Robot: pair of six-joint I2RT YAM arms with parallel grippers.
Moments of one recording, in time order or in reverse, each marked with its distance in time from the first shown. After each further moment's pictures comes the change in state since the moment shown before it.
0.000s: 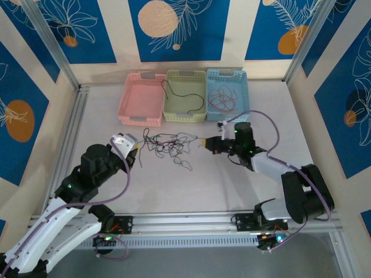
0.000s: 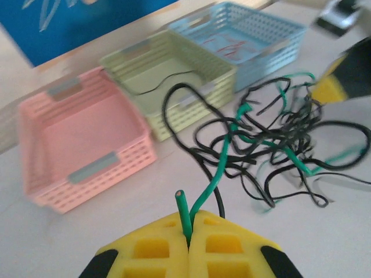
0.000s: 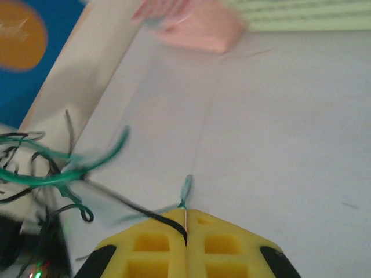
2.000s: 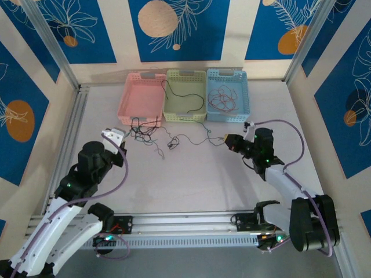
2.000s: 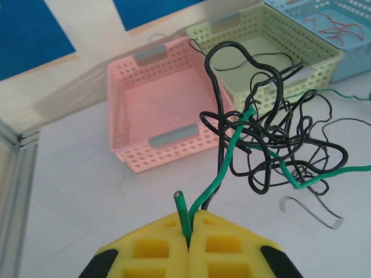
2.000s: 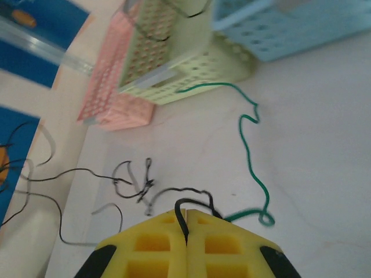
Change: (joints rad) left arm 0.127 0.023 -0.001 -0.008 -0.106 -0.030; right arm -0.138 -0.251 -0.079 -0.109 0.145 0.151
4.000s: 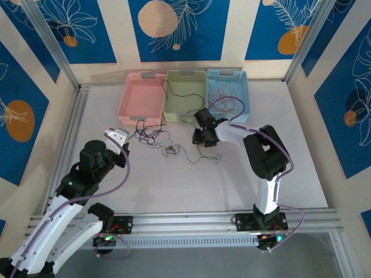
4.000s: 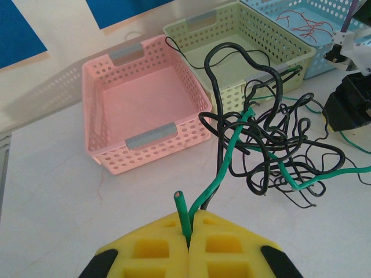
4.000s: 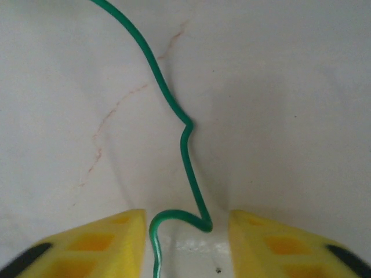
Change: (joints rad) left arm 0.000 0.010 0.000 0.000 0.060 -0.002; right arm 0.395 0.827 0.758 -0.628 0.536 -0.014
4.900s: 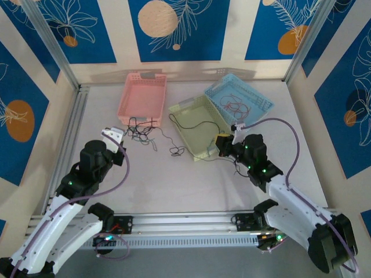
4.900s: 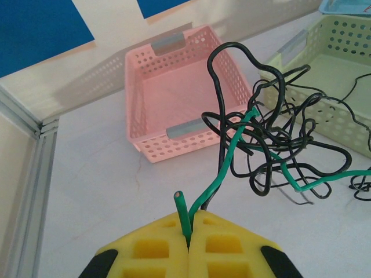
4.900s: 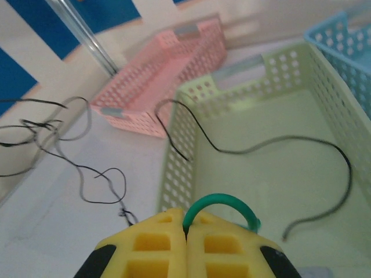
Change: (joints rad) left arm 0.001 0.006 0.000 -0.008 -0.146 0.000; right arm -0.109 -1.012 -0.765 0.598 -0.202 -0.222
